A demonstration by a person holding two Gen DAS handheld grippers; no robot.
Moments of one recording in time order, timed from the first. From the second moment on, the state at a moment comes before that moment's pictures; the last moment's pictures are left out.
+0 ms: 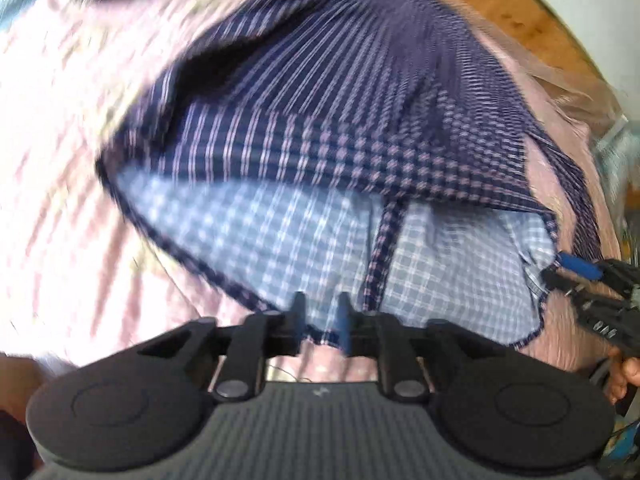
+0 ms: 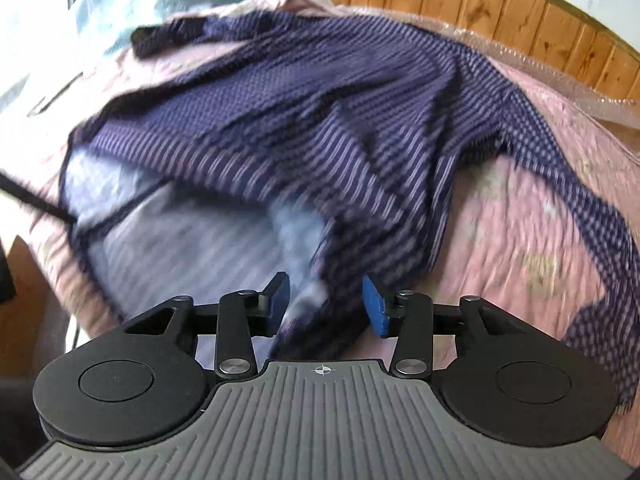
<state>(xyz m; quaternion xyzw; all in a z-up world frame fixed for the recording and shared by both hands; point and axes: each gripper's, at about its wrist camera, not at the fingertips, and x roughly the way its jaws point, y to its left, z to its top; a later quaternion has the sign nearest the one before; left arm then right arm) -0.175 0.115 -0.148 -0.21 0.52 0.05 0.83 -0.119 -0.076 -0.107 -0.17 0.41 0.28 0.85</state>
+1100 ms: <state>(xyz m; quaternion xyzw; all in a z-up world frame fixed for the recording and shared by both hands) -0.145 0.269 -0.149 -0.13 0.46 0.02 0.88 -0.174 -0.065 -0.097 -0.15 0.39 0.10 0.90</state>
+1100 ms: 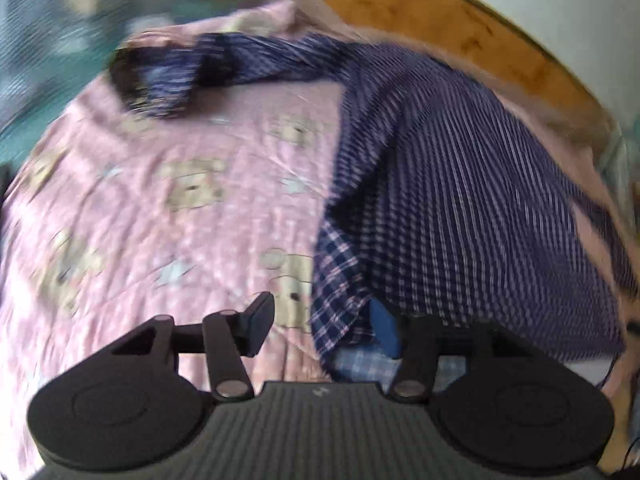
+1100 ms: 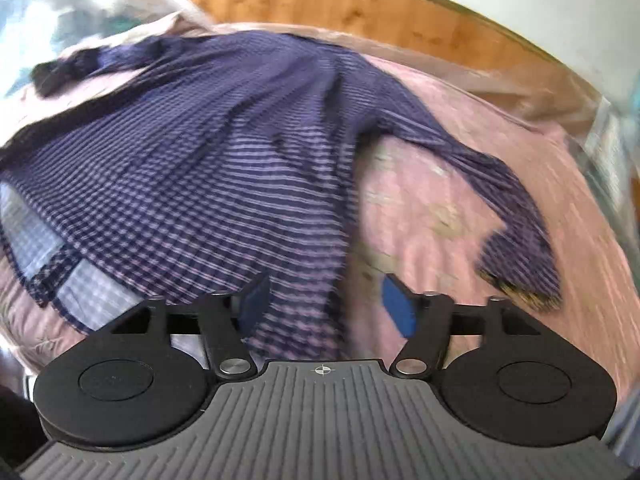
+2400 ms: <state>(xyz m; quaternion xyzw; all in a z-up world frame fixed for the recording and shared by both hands) 0.098 0.323 -0.164 -0.19 0.49 0.12 0.84 0.038 -0.166 -0.137 0.08 0.50 0.05 0.86</state>
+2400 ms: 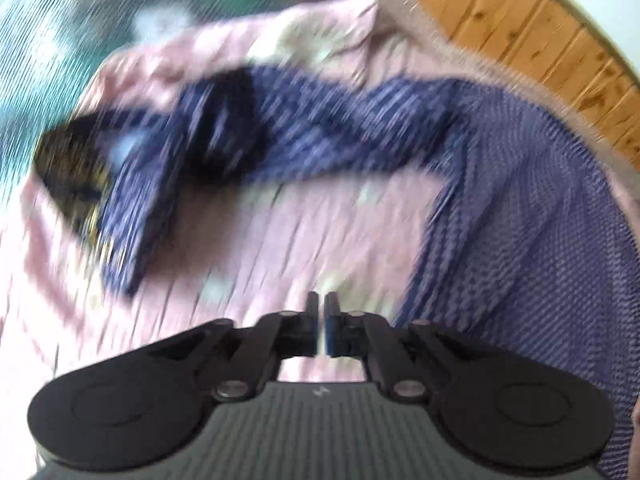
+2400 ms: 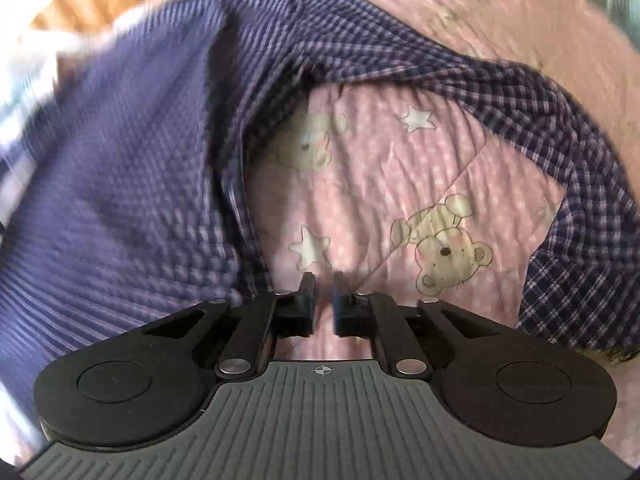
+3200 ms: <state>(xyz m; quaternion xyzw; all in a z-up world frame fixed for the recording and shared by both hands) 0.276 0.357 -0.194 -0.26 0.45 0.19 0.83 0.156 -0.329 -0.156 0.25 0.42 -0.27 0.83</state>
